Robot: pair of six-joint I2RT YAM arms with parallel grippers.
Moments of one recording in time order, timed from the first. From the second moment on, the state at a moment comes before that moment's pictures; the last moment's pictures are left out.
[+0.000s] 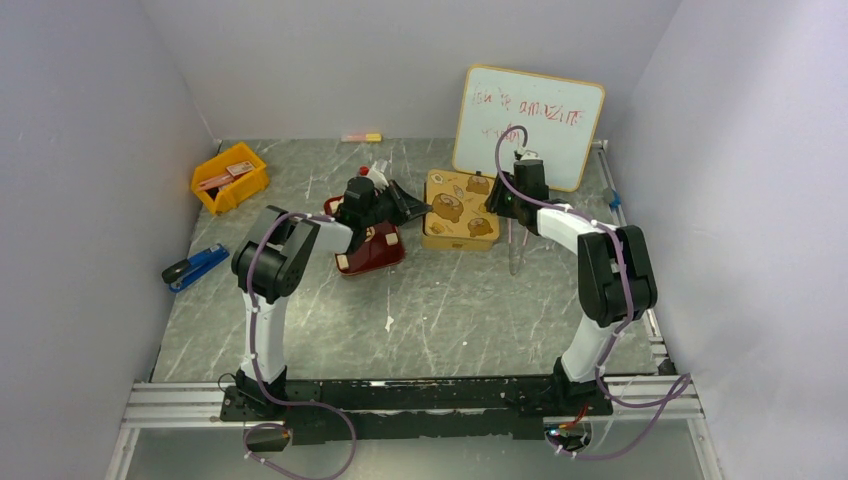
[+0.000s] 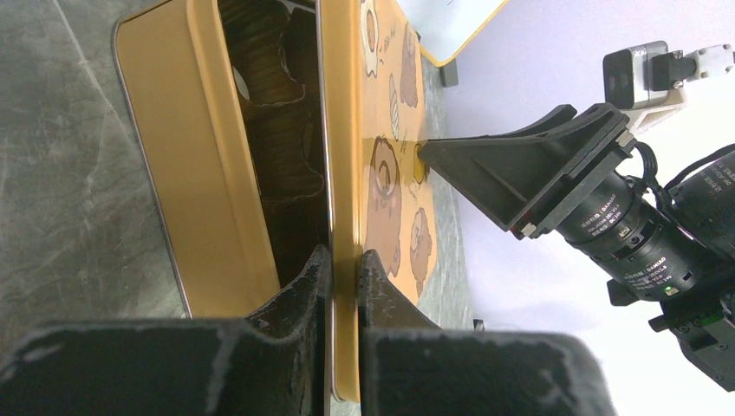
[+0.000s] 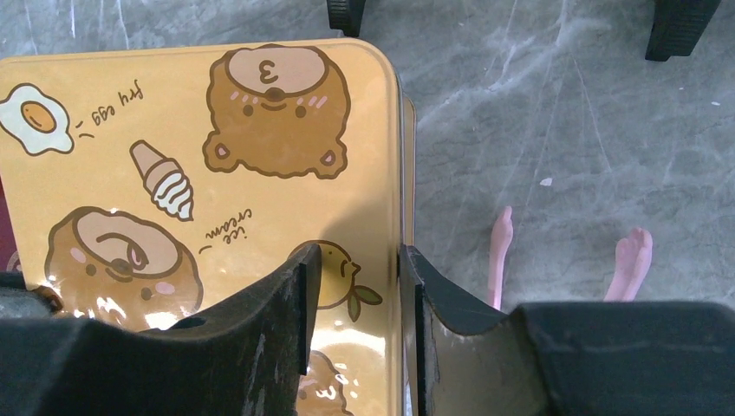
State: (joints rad) left arm -0.45 2.09 1.12 0.73 0.48 -1.06; right arm 0.21 1.78 1.09 0.04 -0.05 0.40
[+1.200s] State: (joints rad) left arm -0.43 2.09 1.14 0.68 0.47 -1.03; right arm 0.21 1.82 1.14 0.05 -0.07 0.40
